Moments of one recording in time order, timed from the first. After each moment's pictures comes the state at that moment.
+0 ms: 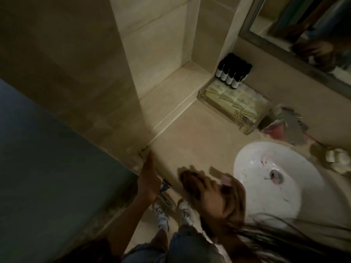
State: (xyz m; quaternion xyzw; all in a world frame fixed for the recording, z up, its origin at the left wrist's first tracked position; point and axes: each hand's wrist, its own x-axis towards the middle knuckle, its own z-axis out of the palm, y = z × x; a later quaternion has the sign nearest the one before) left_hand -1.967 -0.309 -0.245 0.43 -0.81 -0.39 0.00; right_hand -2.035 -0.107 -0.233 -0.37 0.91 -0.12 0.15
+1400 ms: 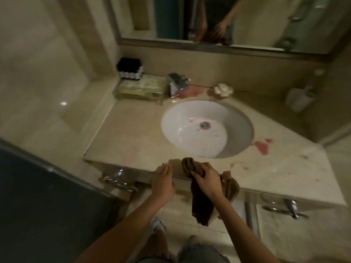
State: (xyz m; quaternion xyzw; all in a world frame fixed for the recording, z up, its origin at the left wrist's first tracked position) left_hand -1.913 -0.074 -0.211 0.03 -0.96 -0.22 -0.16; right_hand -1.937 0.099 -0.208 -0.01 0.91 -0.41 0.07
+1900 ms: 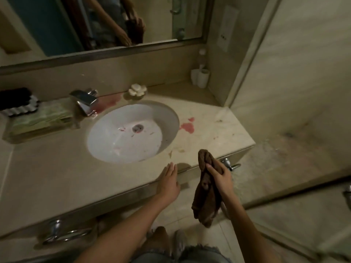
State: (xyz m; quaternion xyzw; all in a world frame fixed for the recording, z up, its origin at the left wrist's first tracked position) left_hand -1.913 0.092 -0.219 -0.25 -0.93 -0.16 -0.21; right_hand -1.835 0.262 -0.189 0.36 0.68 -0.63 -0.12
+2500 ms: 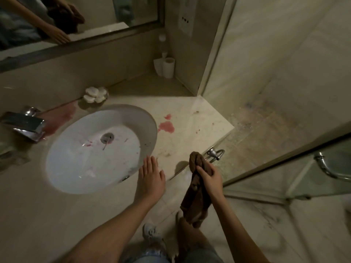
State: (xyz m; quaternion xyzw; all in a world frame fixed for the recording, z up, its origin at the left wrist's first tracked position) left_hand -1.992 0.095 -0.249 -0.29 -0.94 -0.10 -0.15; right_hand -1.857 0.232 -0.200 0.48 0.65 -0.56 -0.19
